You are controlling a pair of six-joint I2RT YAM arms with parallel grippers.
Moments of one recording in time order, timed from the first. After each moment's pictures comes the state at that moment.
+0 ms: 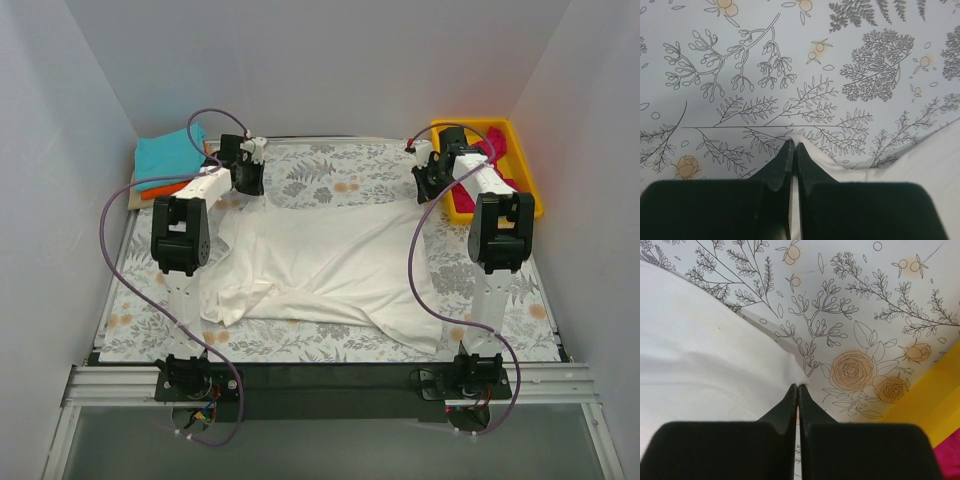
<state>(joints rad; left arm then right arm) -0.14 2.26 1.75 -0.36 0.26 0.13 0.05 2.20 1.81 -0.74 -0.34 -0.47</state>
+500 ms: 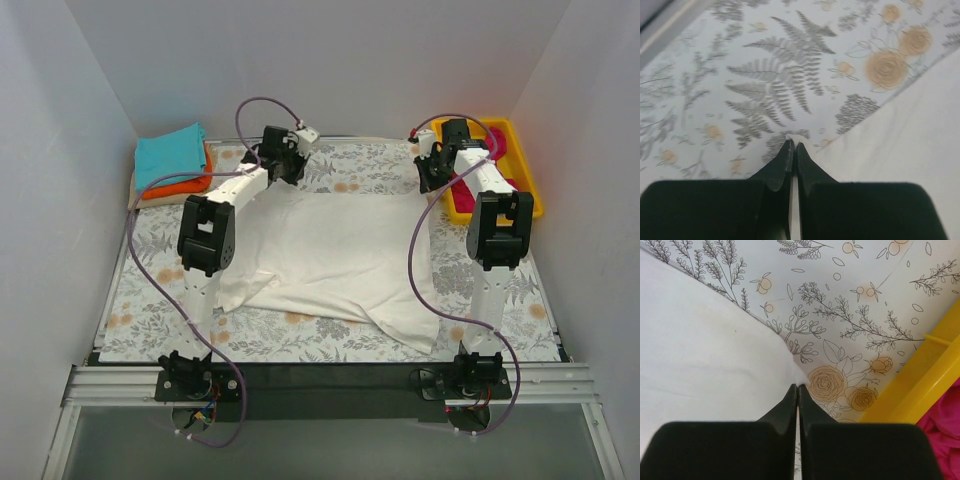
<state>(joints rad) -0.32 2.35 1.97 -0.27 0.26 0.29 0.04 2.25 1.93 -0.74 -0.32 -0.45</state>
